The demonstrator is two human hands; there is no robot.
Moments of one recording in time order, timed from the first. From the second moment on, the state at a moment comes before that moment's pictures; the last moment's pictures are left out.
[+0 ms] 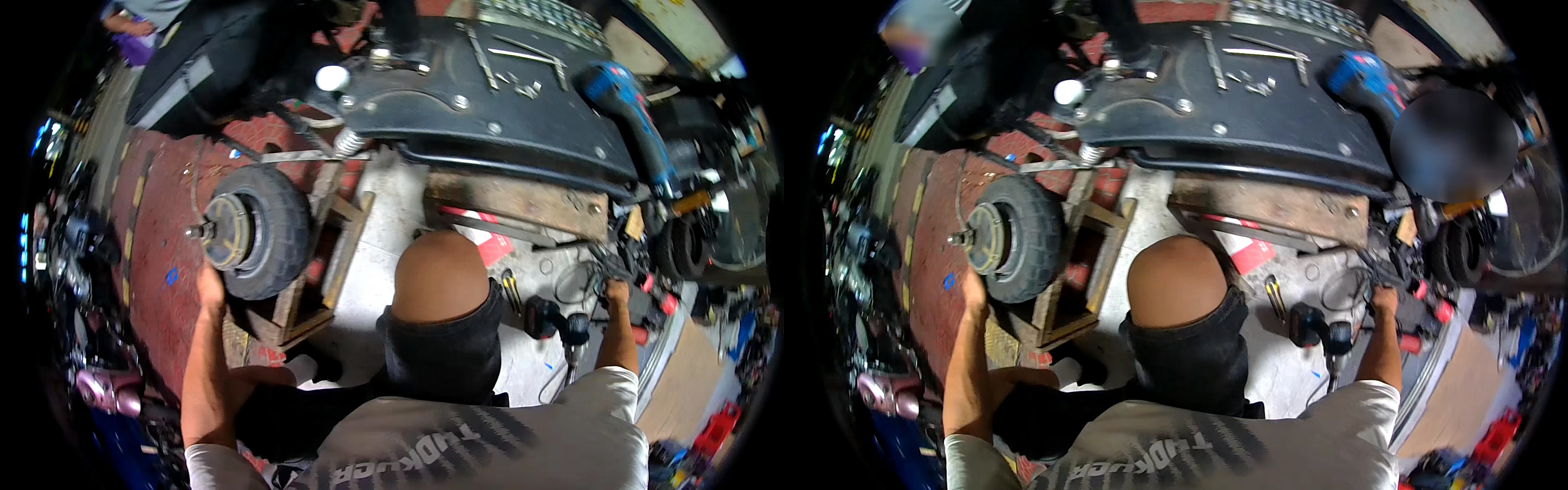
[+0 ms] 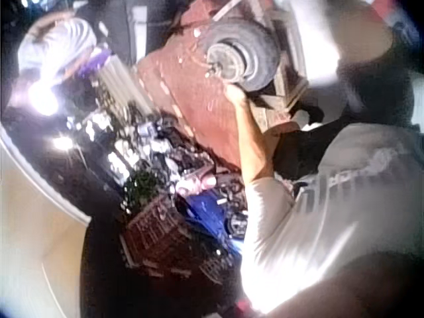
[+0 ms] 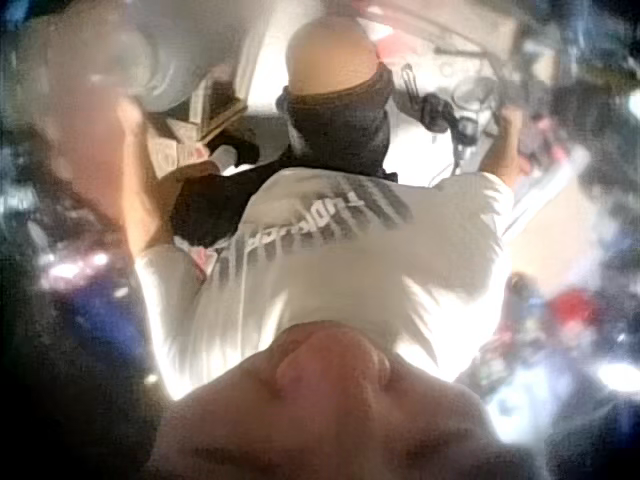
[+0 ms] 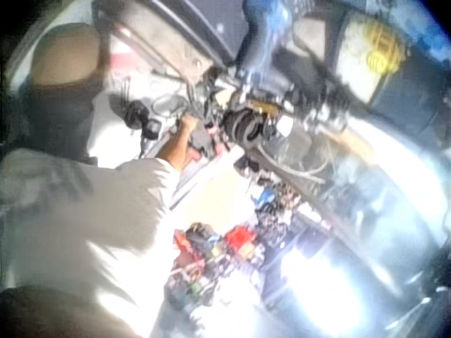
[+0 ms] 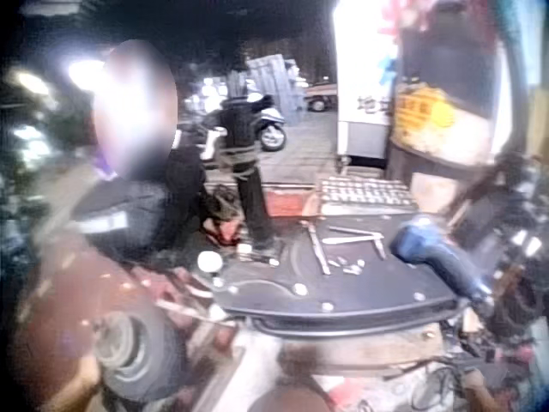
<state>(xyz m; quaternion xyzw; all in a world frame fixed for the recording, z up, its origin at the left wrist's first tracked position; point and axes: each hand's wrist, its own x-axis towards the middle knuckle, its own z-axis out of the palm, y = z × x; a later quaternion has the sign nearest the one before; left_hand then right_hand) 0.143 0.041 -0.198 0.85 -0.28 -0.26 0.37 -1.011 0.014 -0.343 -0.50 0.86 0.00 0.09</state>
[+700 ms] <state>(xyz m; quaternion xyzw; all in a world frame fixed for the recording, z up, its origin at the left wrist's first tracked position) 0.043 0.151 -0.136 0.93 -0.13 -0.16 0.30 -0.942 -0.206 -0.304 -0.30 0.94 0.16 0.08</state>
